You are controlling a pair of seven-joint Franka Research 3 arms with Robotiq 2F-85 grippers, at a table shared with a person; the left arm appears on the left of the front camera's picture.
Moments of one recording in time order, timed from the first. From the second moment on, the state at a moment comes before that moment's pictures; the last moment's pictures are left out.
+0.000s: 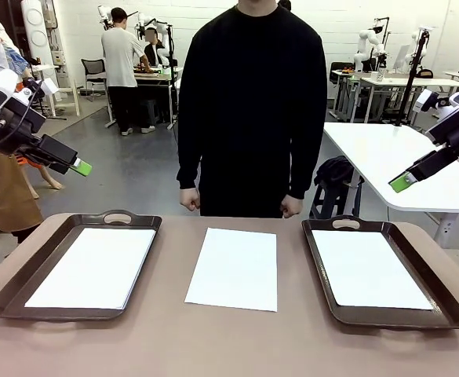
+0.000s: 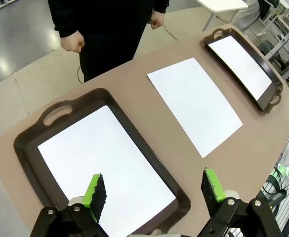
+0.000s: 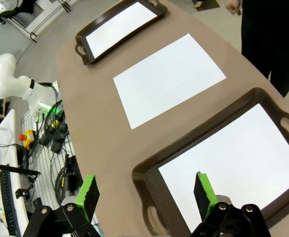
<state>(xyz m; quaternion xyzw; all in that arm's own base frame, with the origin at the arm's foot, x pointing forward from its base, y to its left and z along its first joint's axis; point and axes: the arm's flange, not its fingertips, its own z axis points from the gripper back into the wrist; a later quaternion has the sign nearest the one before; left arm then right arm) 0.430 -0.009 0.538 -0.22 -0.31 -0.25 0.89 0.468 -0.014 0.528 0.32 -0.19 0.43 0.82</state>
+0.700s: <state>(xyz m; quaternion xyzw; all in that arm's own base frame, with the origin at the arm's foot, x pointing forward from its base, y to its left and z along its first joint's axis) 0.430 -0.010 0.538 -0.22 -0.31 -0.25 0.89 0.468 -0.014 0.528 0.32 -0.19 0.43 0.82</state>
